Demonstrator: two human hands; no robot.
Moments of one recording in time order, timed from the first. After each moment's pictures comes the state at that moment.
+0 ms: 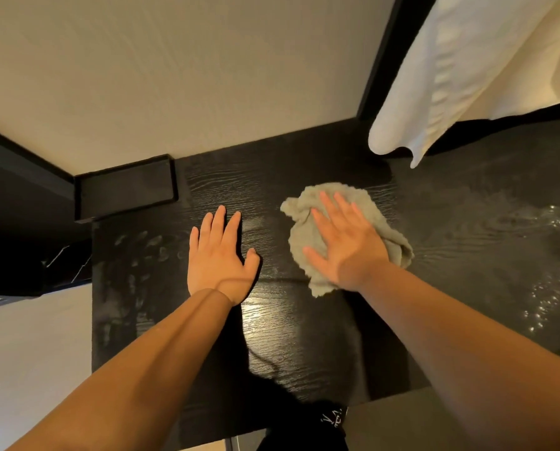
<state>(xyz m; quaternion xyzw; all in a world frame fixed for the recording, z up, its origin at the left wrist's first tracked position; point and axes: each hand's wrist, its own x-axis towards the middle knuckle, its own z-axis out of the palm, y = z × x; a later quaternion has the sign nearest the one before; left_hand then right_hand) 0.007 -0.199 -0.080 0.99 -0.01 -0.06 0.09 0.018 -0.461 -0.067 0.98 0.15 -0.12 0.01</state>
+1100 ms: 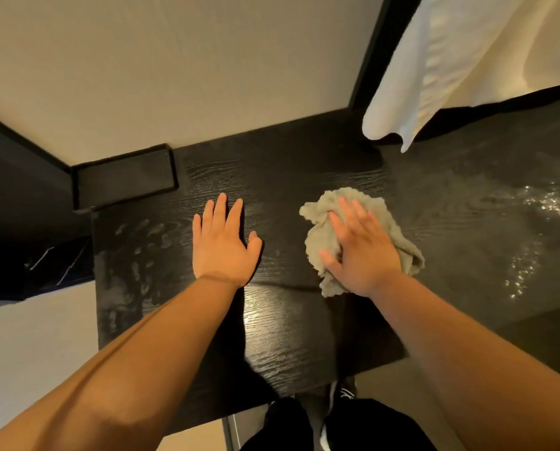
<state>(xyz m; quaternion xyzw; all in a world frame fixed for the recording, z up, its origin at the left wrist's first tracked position) 0.002 -0.197 -0.082 0.99 -0.02 -0.05 0.10 -0.036 -0.472 -0.068 0.99 0.08 -0.14 -0.02</state>
